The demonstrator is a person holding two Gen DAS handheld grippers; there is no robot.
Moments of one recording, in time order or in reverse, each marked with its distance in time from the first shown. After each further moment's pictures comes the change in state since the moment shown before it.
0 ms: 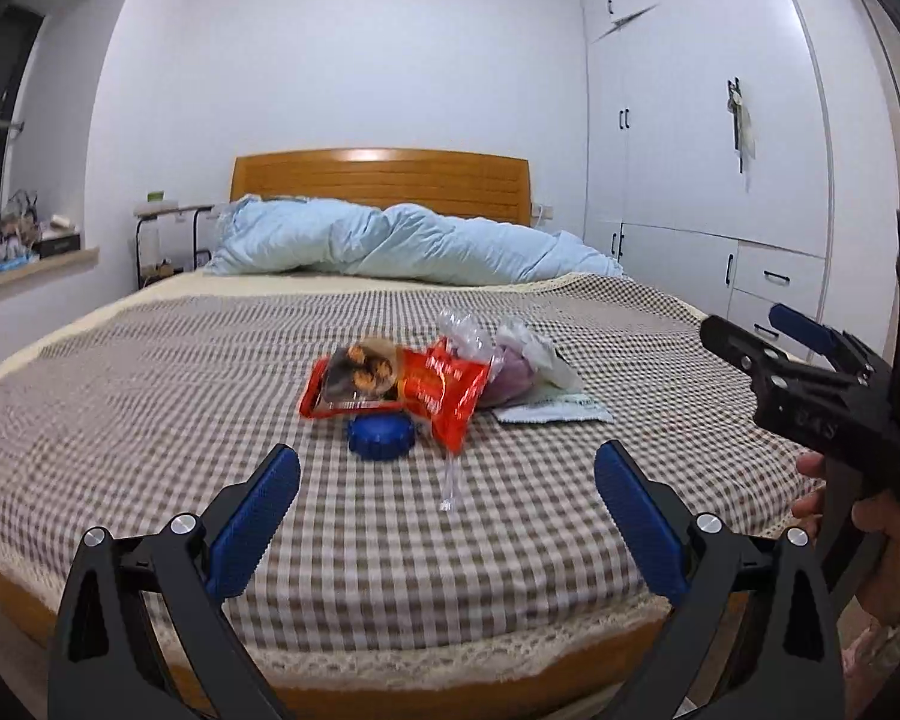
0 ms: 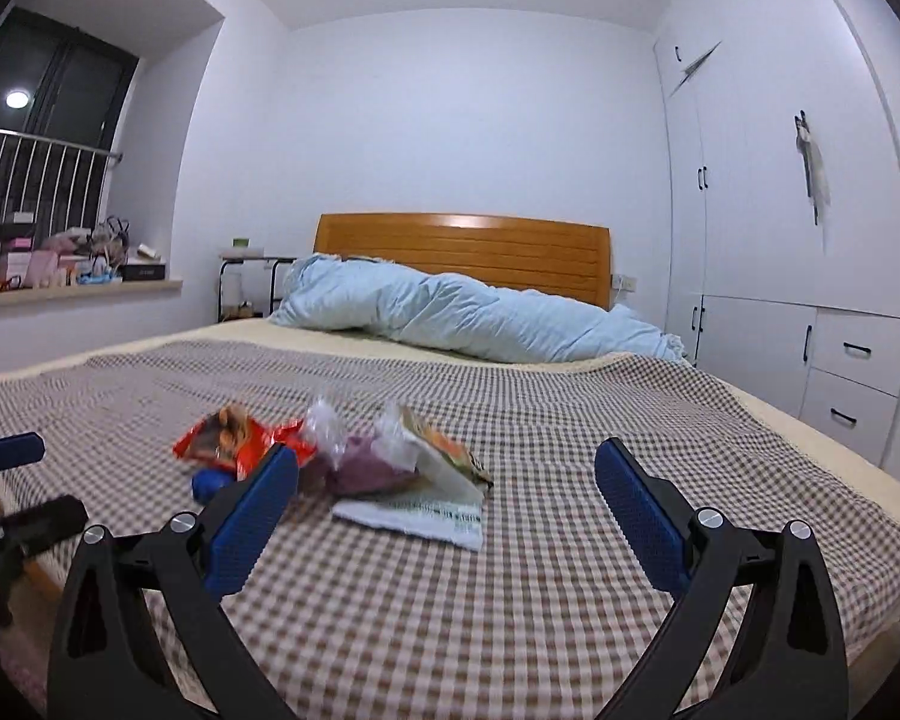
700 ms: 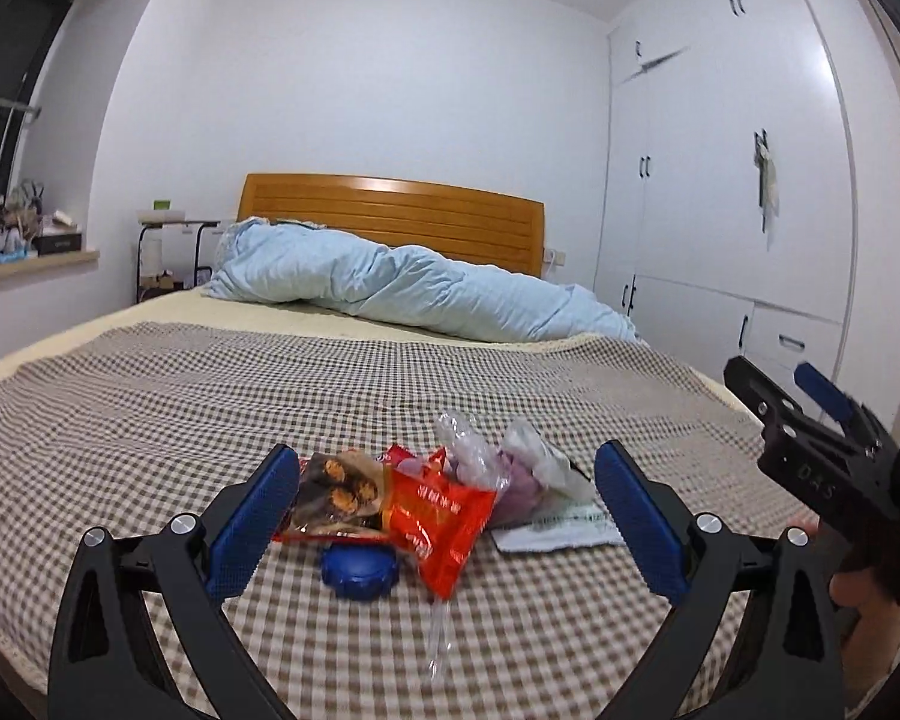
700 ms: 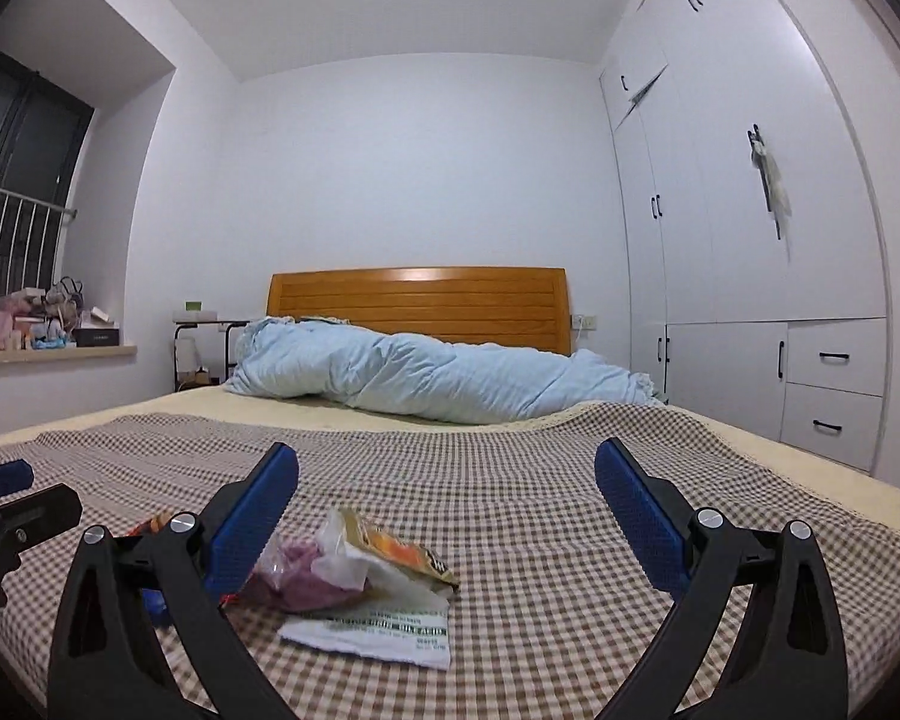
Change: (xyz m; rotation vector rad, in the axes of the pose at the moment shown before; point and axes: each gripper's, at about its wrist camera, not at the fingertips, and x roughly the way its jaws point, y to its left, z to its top) left arm 0.060 0.011 0.063 -0.104 -0.081 0.001; right arm 0.042 -0.022 0.032 0.081 -0.130 -0.105
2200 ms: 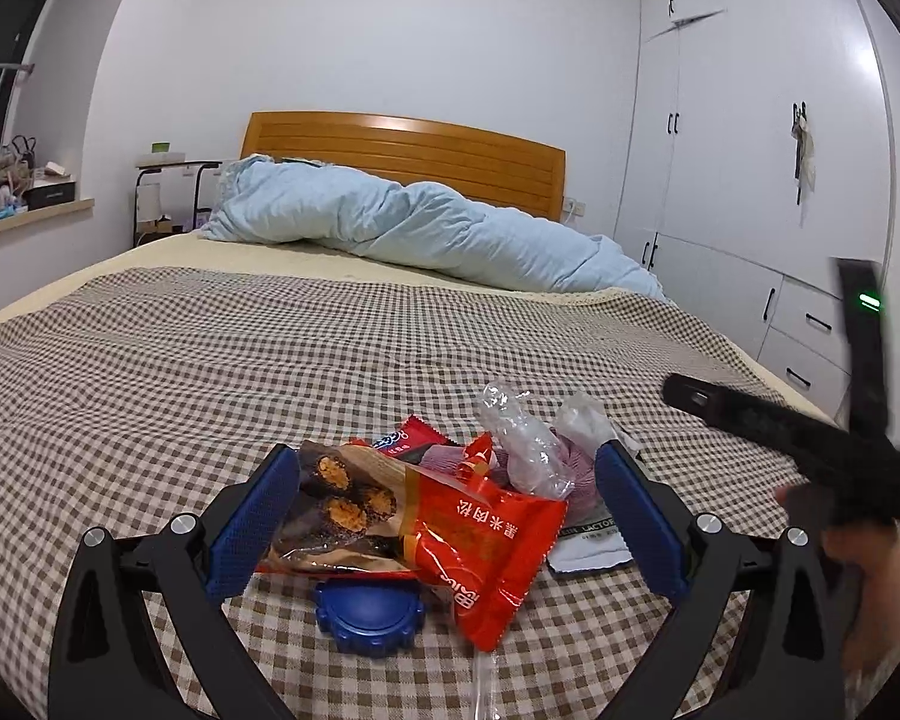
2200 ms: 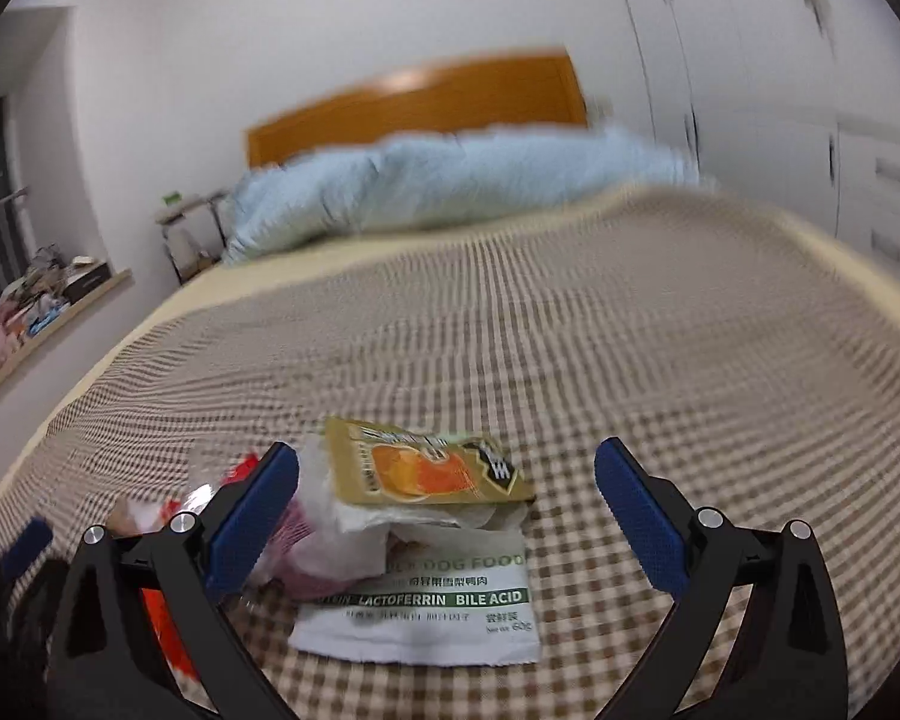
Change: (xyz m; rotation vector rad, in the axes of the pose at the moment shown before) left arm 0.087 0.026 -0.004 -0.019 0.150 0.015; right arm 0.155 -0.002 -0.034 0.234 0.576 0.062
